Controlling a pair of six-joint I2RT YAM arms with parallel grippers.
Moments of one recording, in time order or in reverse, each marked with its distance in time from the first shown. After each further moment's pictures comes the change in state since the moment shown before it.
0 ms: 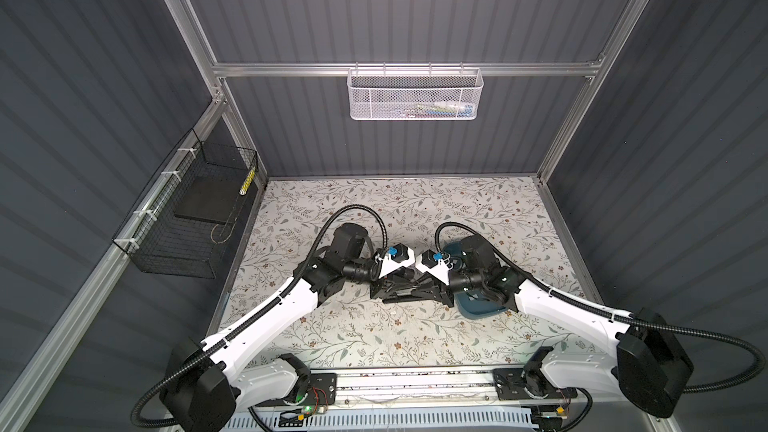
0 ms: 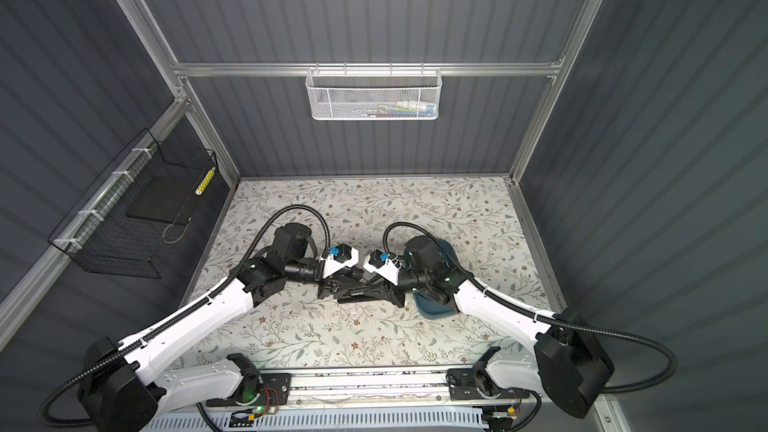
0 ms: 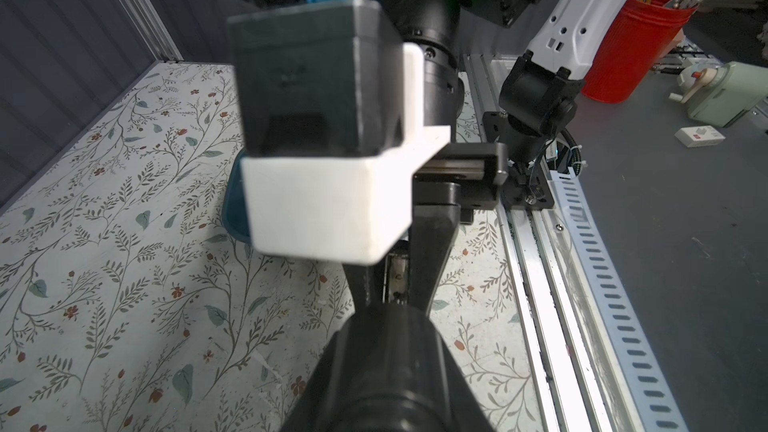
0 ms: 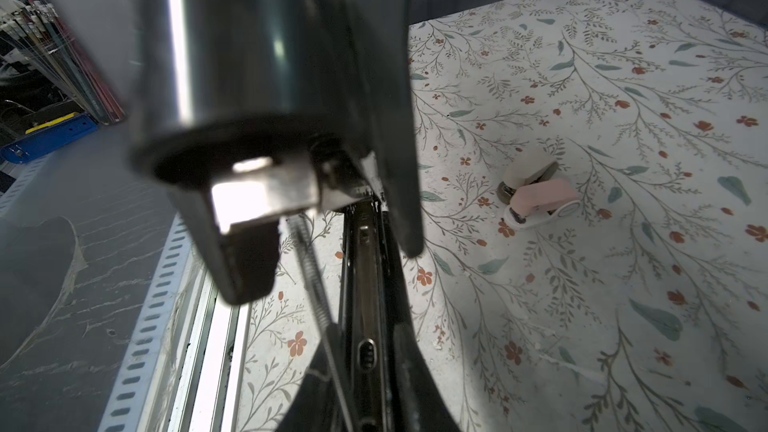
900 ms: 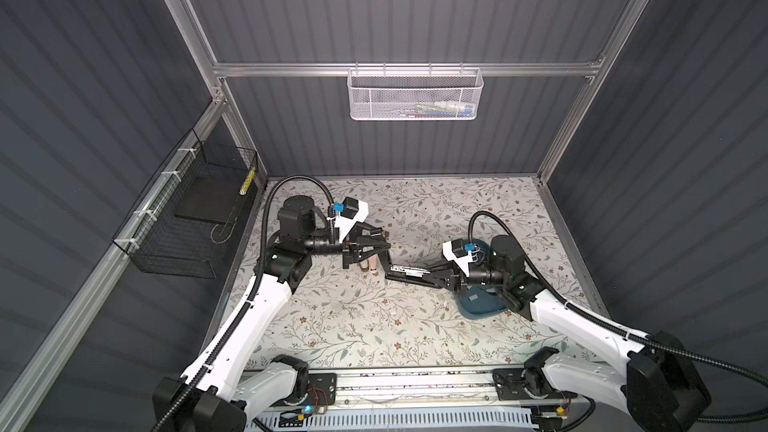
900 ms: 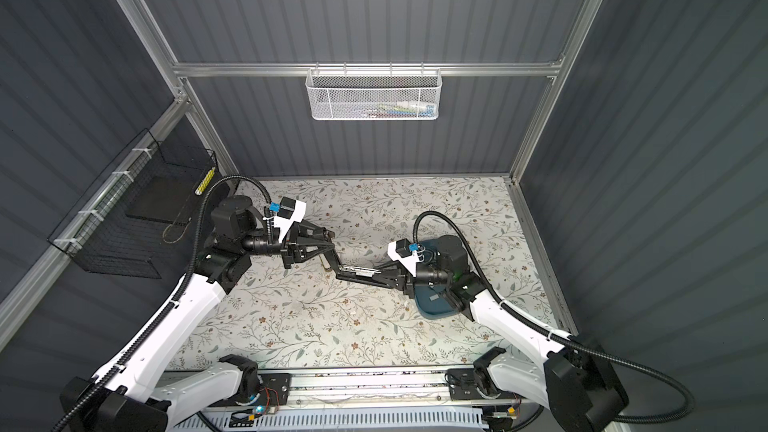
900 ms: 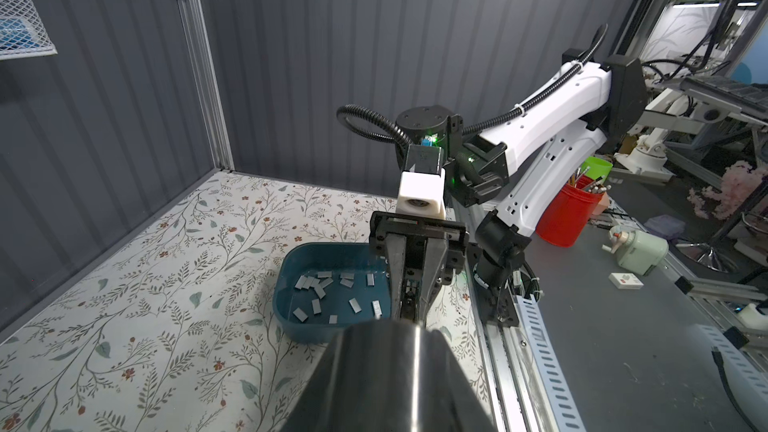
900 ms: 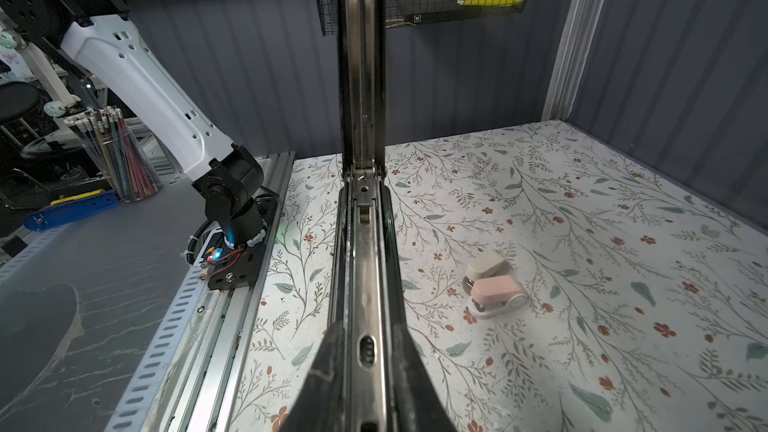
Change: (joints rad) left arm 0.334 -0.083 0.107 0.197 0.405 -0.344; right arm -0.170 -0.126 -0.157 0.415 -0.203 0.187
